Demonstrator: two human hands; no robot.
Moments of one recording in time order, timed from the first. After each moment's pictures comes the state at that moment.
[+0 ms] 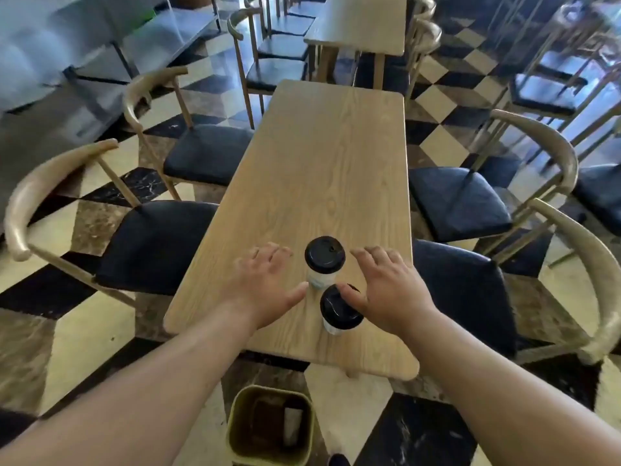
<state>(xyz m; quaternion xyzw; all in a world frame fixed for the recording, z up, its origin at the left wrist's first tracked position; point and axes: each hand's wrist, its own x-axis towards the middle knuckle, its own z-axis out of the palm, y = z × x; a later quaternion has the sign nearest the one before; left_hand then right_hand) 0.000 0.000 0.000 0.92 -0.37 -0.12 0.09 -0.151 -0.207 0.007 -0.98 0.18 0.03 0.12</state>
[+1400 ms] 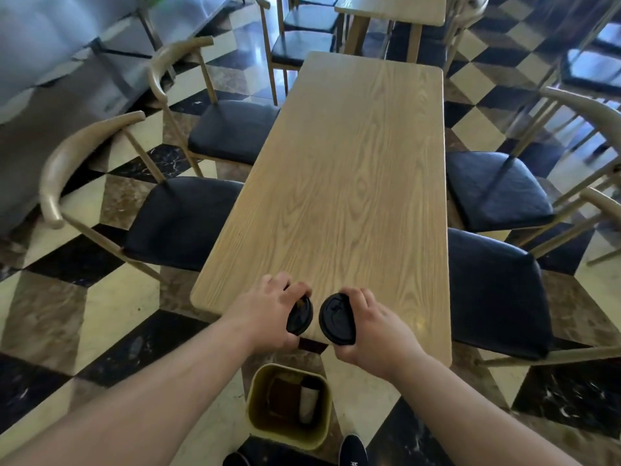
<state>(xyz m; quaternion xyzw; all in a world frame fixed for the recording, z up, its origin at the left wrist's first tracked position) -0.007 0.070 -0.061 0.87 -0.43 -0.24 0.04 -0.168 -0.126 -0.076 -0.95 0.14 0.09 0.28</state>
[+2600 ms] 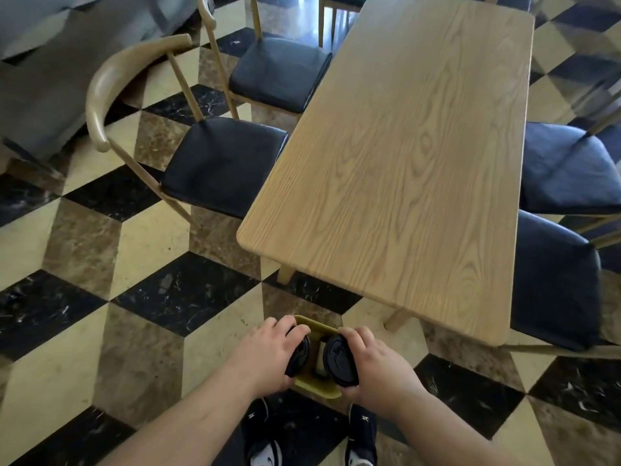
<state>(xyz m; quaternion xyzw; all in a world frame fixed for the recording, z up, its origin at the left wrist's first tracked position) -0.098 0.214 -0.169 0.86 -0.40 -0.32 0.01 -0.222 -0.012 -0.169 -0.93 0.07 0.26 0.27</state>
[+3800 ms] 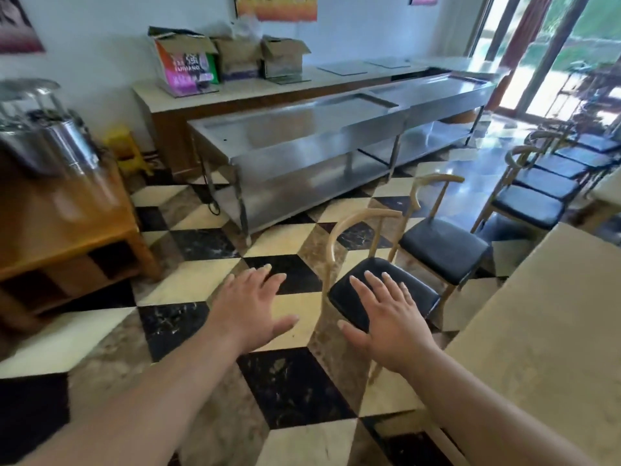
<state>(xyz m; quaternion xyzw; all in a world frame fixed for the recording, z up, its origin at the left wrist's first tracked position) 0.049 0.573 0.121 1.00 -0.04 -0.02 0.02 0.077 0.282 0.103 -0.98 -0.20 0.01 0.09</state>
